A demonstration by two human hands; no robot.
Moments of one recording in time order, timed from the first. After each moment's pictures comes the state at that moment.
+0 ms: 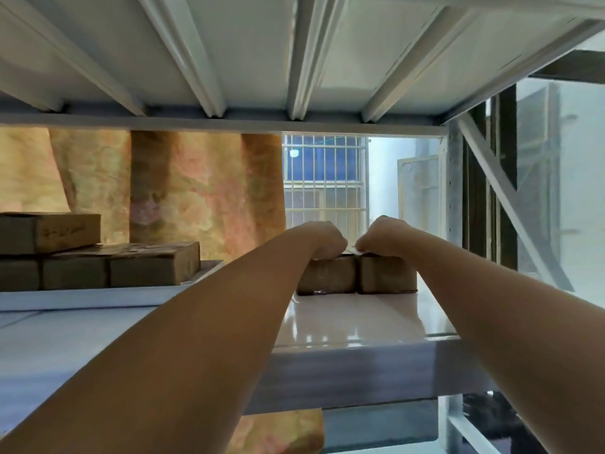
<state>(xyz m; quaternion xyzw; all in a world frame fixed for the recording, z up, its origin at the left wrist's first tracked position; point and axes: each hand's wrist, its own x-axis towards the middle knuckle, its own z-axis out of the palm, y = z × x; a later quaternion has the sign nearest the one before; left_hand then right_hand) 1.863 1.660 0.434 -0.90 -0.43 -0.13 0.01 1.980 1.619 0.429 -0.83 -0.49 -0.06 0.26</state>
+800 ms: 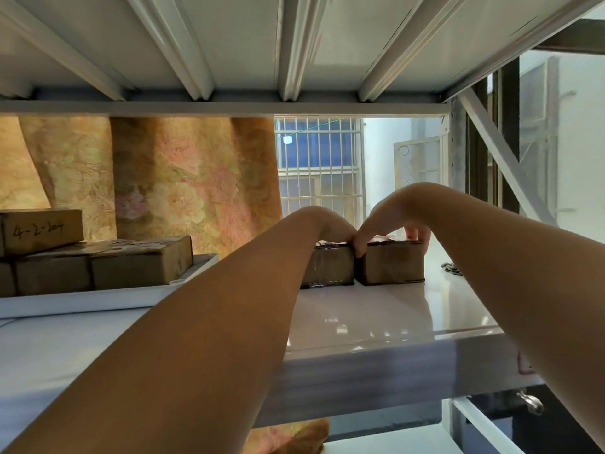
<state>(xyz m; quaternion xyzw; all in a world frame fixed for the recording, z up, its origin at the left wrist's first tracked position) 1.873 1.640 0.445 -0.90 -0.41 -0.02 -0.14 1.956 1.582 0.458 -0.84 -0.52 0.11 0.07</state>
